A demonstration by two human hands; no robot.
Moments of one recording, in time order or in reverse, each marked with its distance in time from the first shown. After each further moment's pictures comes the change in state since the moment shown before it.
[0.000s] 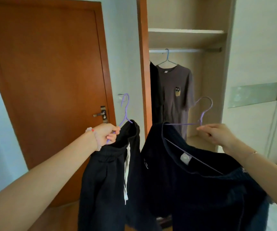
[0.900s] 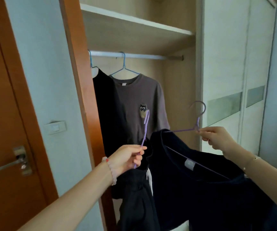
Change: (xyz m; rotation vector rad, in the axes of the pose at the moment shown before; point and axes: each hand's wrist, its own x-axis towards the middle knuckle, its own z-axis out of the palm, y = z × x) left_hand 0.386 0.070 0.211 -0.076 -0.525 0.013; right_hand 0.349 0.061 -0.026 -0.146 0.301 0.019
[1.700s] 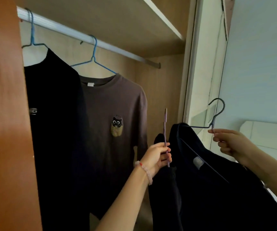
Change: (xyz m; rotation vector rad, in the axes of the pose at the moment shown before) left_hand 0.261 0.019 0.063 -0.149 -0.432 0.051; right_hand 0.153 0.005 -0.012 0.268 0.219 0.179
